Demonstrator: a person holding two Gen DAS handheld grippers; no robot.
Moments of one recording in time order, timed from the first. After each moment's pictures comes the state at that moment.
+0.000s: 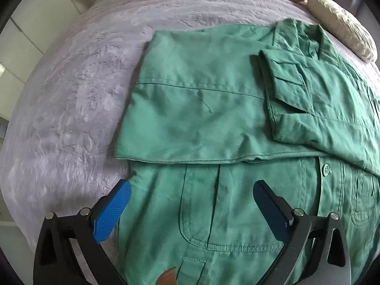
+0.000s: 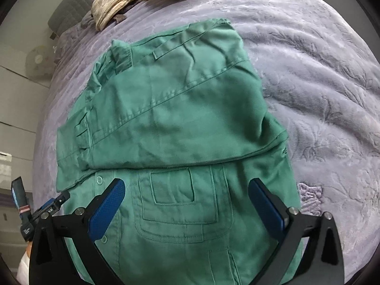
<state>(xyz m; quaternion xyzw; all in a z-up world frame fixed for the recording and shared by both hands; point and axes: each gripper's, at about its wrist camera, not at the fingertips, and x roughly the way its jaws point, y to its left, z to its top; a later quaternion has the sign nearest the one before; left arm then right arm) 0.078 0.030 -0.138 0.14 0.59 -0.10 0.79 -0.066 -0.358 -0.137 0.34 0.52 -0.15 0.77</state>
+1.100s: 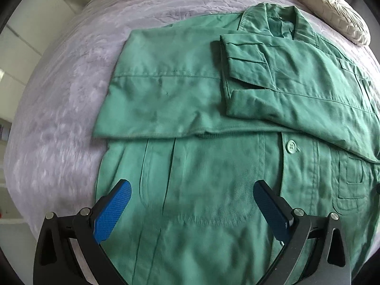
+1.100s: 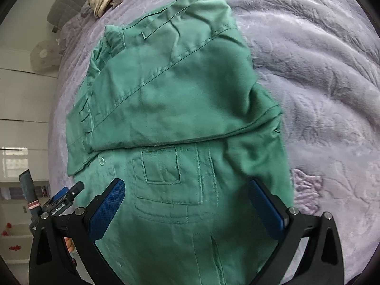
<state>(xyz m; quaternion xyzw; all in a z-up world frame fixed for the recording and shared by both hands) 0.024 -0.024 -0.115 0.15 0.61 -0.09 0.77 -0.082 -0.388 -0.149 0.40 0.56 -0.08 0.72</state>
